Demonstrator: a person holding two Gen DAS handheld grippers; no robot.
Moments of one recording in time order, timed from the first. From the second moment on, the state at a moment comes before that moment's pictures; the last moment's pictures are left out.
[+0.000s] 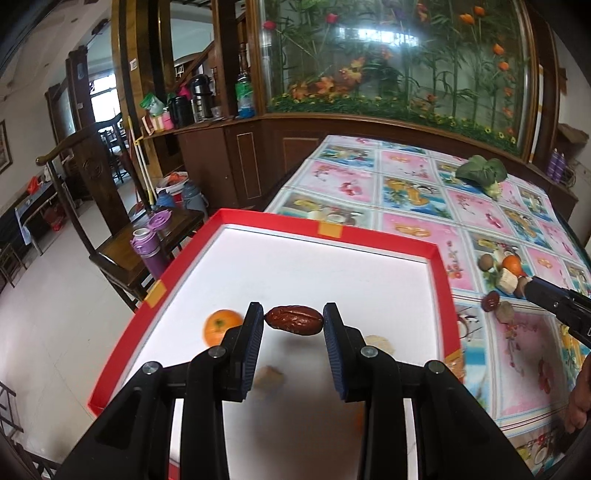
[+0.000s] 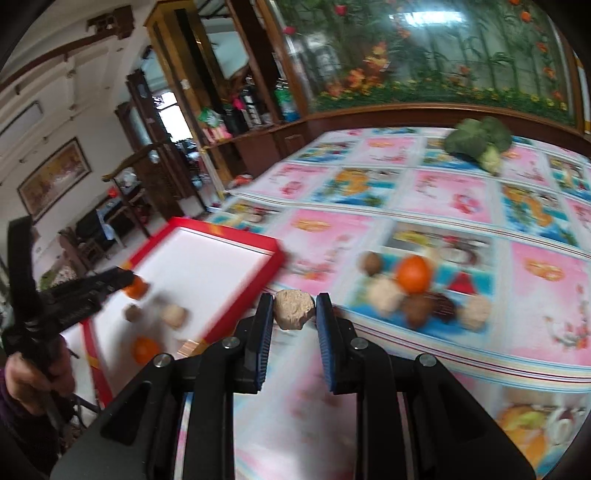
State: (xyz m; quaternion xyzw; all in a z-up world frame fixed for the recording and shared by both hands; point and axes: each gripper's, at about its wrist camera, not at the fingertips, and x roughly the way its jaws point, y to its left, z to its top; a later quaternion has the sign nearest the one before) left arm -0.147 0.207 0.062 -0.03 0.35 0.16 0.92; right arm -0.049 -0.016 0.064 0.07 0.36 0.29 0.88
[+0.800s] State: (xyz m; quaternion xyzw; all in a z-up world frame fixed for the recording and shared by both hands) left arm -0.172 0.255 0.031 -0.02 0.40 0.20 0.90; right arm -0.082 0.168 0.045 -0.03 0.41 0.43 0.80
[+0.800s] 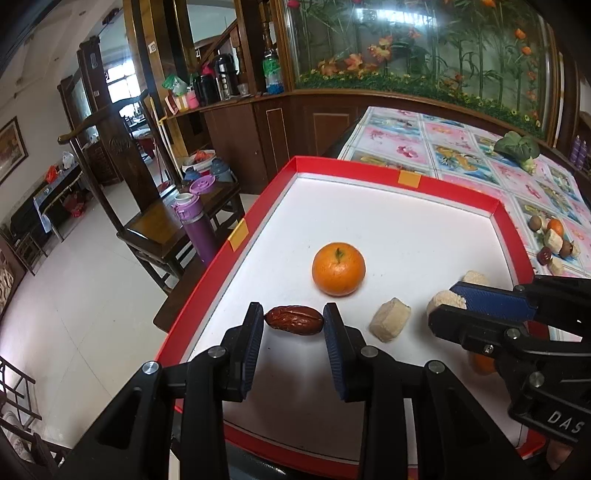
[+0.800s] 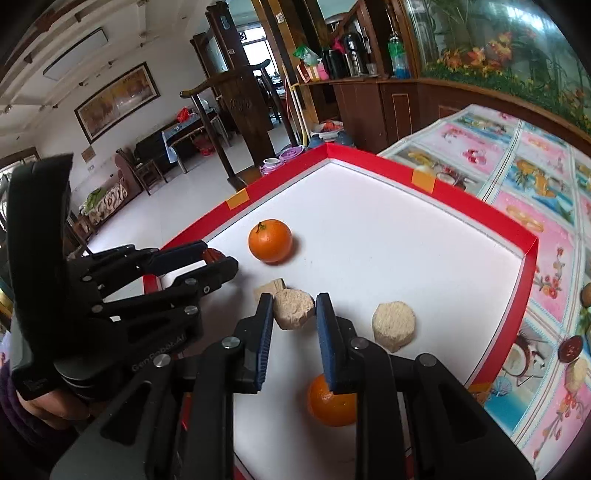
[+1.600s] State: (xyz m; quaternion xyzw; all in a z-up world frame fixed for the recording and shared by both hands) left arm -0.158 0.190 0.057 0.01 0.39 0.13 0.91; right arm -0.050 0.059 0.066 0.06 0.39 0.37 0.84
